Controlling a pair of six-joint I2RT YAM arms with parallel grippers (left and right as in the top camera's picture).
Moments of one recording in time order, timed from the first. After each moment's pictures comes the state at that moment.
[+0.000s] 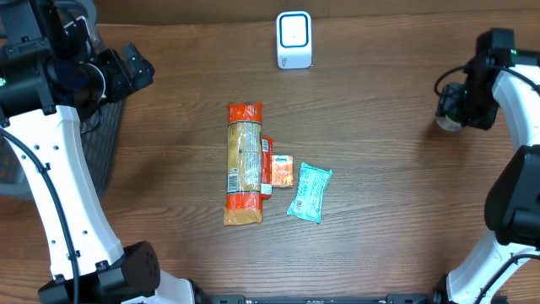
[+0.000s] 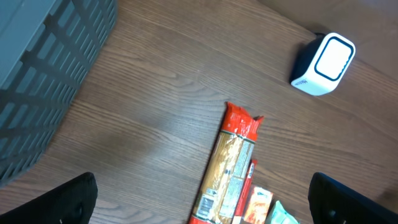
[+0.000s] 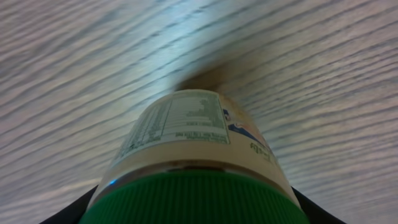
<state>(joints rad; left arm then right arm) 0.28 1.71 2.15 -1.46 0.20 -0.23 -0.18 2.01 1.64 -1.06 -0.01 0.17</state>
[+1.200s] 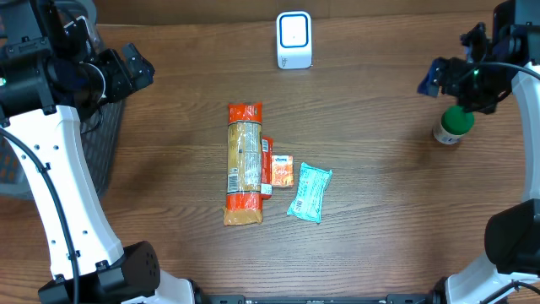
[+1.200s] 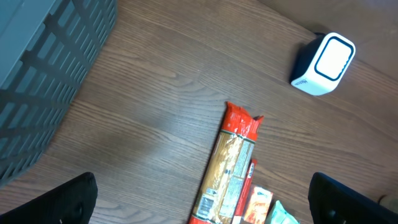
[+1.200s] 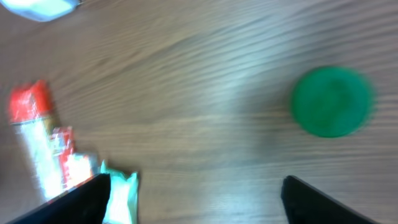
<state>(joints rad) 0.28 1.71 2.15 -1.46 0.20 -0.23 -0.11 1.84 1.87 -1.36 -0.31 0.13</state>
